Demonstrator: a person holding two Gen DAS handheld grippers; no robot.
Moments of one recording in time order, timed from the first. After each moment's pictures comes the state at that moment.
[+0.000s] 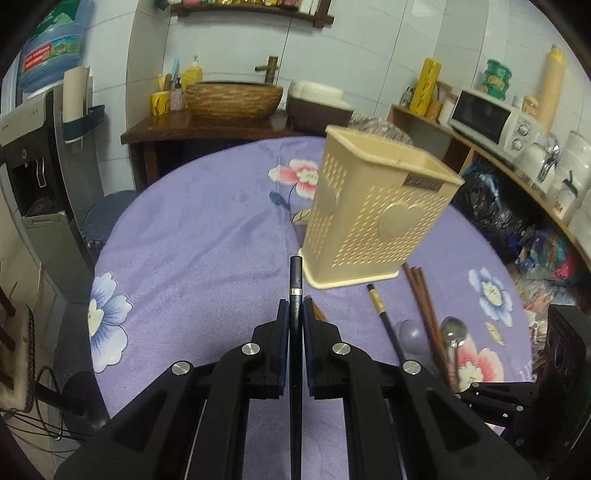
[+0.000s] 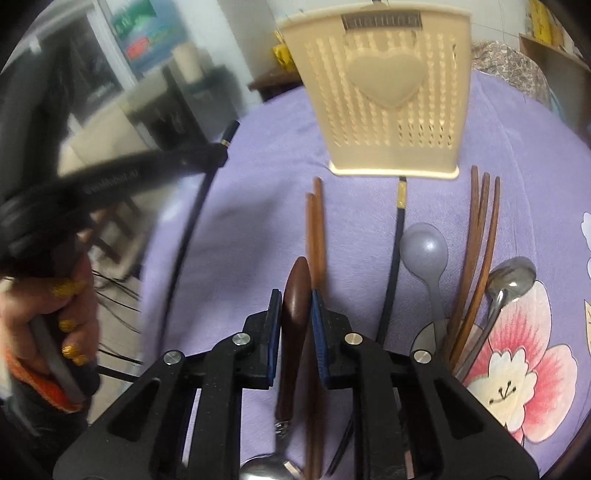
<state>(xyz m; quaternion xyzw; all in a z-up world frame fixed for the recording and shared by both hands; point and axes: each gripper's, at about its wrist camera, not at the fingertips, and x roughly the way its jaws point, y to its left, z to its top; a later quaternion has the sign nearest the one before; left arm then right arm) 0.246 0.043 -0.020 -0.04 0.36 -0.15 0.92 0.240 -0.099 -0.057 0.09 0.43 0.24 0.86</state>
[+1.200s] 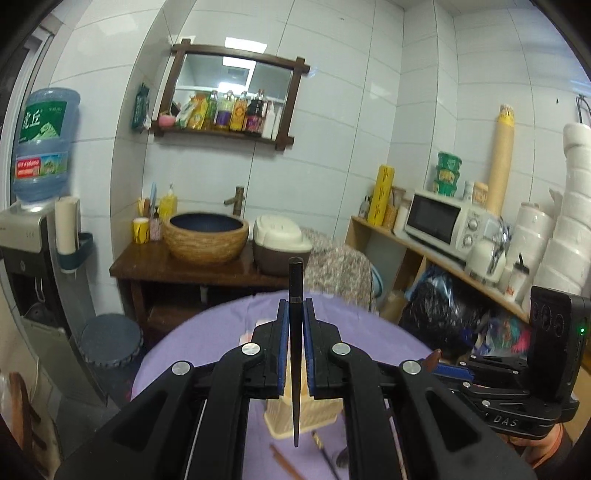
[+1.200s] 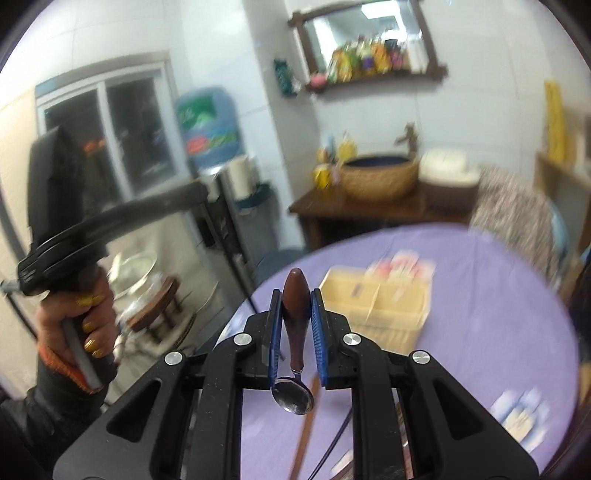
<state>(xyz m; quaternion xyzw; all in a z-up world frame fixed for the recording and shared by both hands) 0.248 0.040 0.180 -0.05 0.17 -0.19 0.97 0.274 -0.161 0.166 0.06 0.24 0.25 0.94</state>
